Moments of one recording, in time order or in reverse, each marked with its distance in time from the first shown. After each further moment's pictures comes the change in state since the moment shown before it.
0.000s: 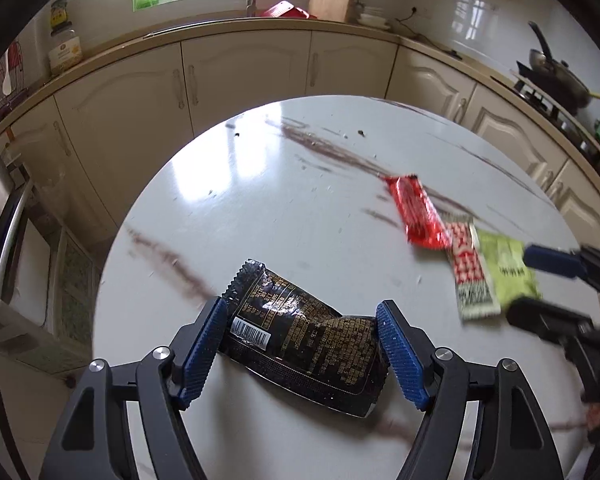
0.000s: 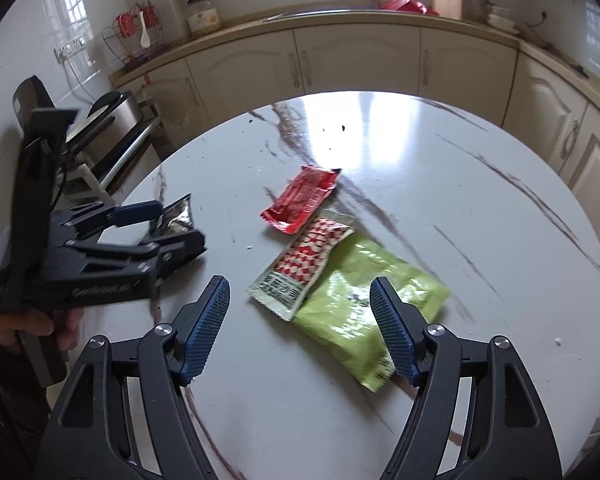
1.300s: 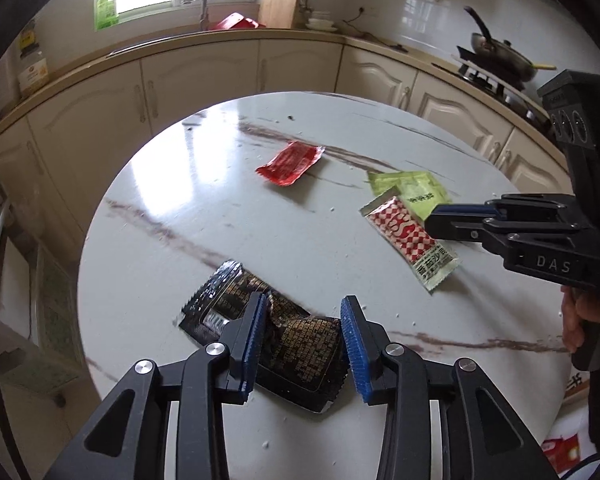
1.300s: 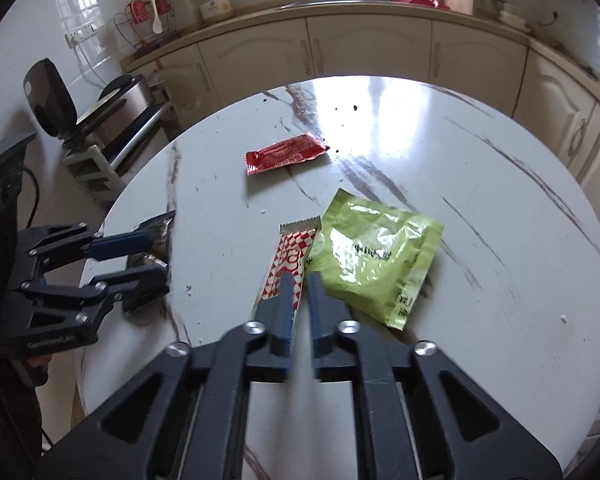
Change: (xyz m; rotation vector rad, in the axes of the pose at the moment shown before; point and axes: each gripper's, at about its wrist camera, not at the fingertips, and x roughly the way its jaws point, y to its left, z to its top) left arm -0.060 -0.044 -0.065 0.087 -0.033 -0.114; right arm -0.007 0.009 -0.018 -0.023 0.029 0.023
